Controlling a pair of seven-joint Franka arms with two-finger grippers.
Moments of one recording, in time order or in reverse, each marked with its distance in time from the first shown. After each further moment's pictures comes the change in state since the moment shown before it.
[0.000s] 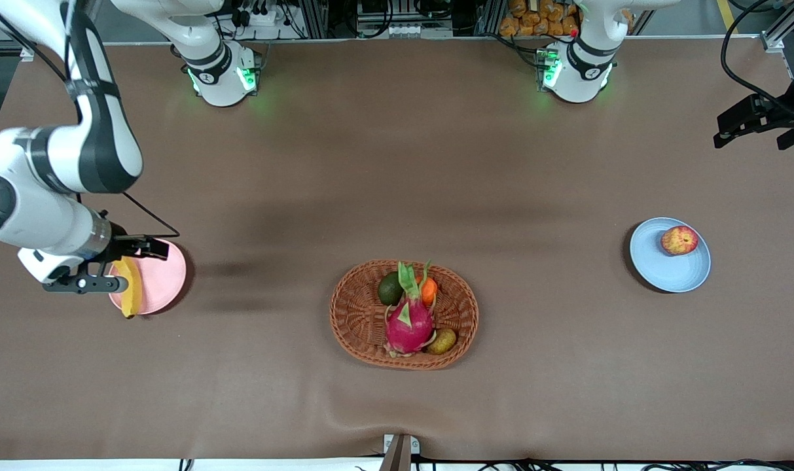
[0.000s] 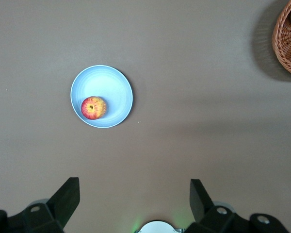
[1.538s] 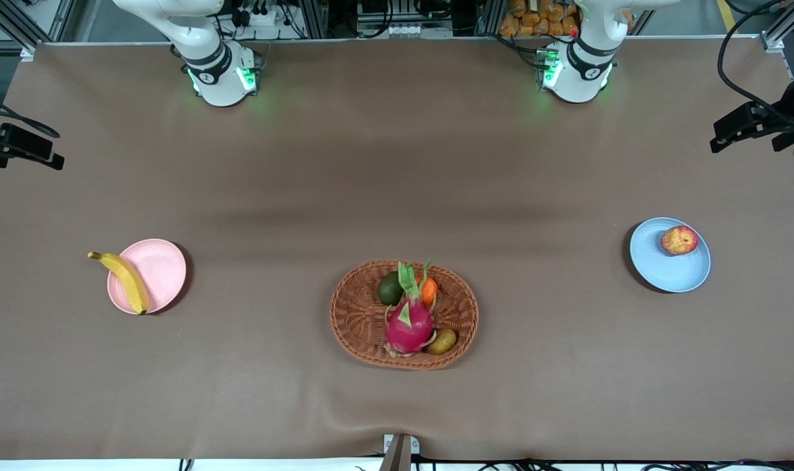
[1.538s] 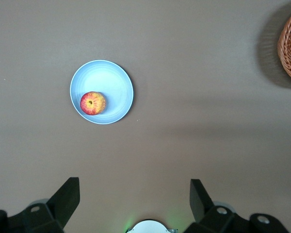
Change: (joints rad) left arm 0.000 0.012 0.000 -0.005 -0.001 0.002 -0.060; right arm -0.077 -0.185 -0.033 0.350 0.106 -0.555 -0.030
